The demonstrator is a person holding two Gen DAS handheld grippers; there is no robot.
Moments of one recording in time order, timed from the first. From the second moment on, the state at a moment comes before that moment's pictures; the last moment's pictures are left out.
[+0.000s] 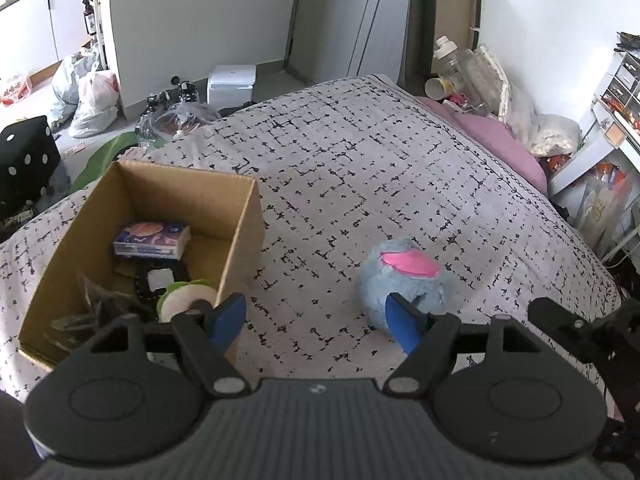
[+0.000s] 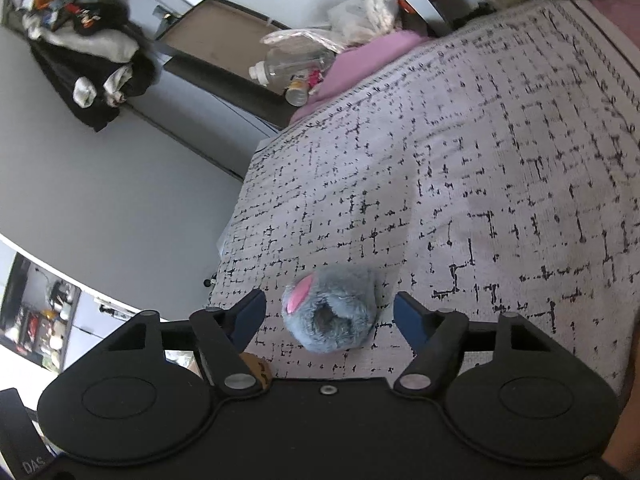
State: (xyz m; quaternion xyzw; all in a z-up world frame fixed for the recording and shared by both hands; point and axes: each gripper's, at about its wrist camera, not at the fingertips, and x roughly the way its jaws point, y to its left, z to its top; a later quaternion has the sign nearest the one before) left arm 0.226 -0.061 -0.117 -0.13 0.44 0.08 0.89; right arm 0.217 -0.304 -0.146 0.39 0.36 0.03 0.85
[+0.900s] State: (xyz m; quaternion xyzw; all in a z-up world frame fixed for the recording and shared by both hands) left arm 0.282 -0.082 -0.168 -0.10 0.47 0.00 0.87; right arm 0.248 -0.298 -0.196 0.38 0.42 -0.03 0.82
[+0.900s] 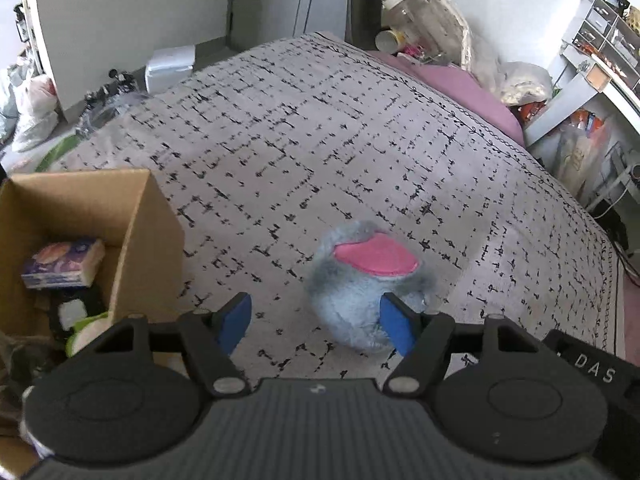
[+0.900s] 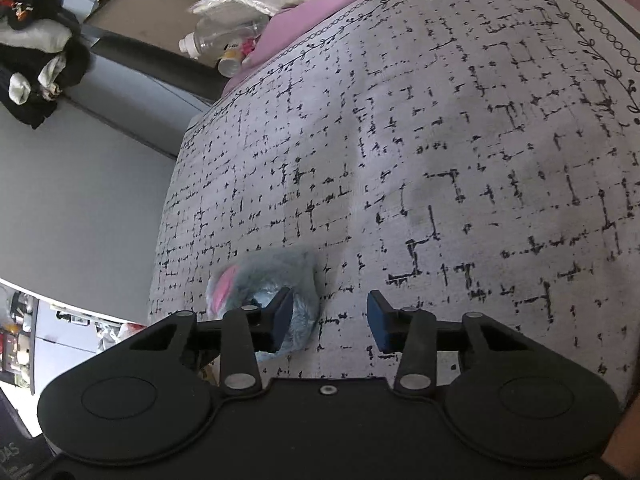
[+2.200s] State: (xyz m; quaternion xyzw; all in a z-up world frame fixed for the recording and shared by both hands) left arm 0.274 -0.060 -0.165 -0.20 0.48 -0.07 0.85; right arm 0.254 -0.276 -0.198 0.40 0.43 0.05 0.81
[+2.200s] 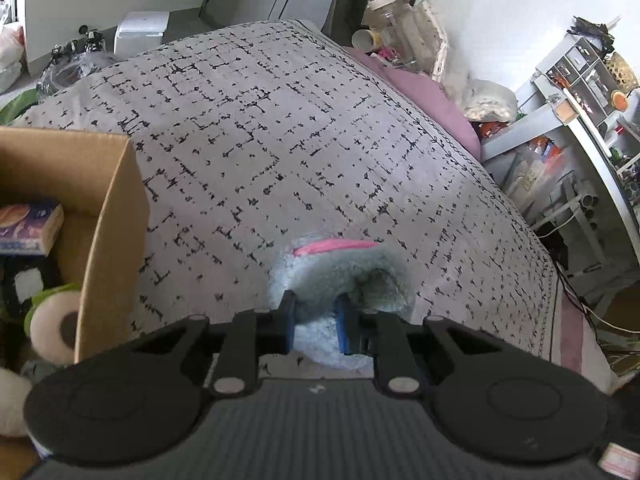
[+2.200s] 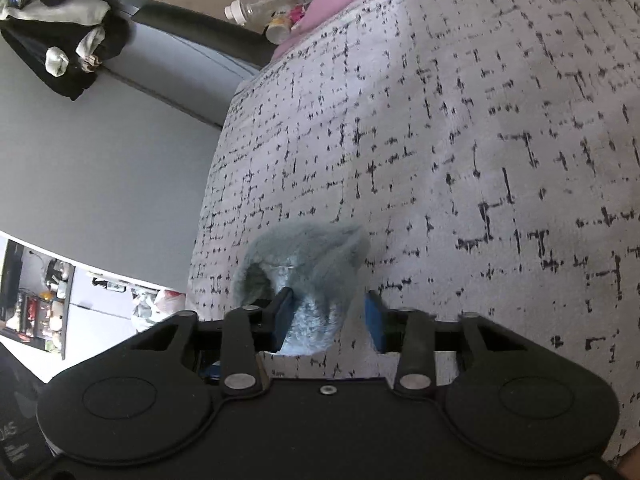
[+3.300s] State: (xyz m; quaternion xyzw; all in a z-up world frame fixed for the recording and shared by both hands) left arm 0.202 -0.018 -0.083 -0.21 0.41 -0.03 0.89; right arm 0.207 -0.241 -0.119 0.33 0.35 0.19 0.86
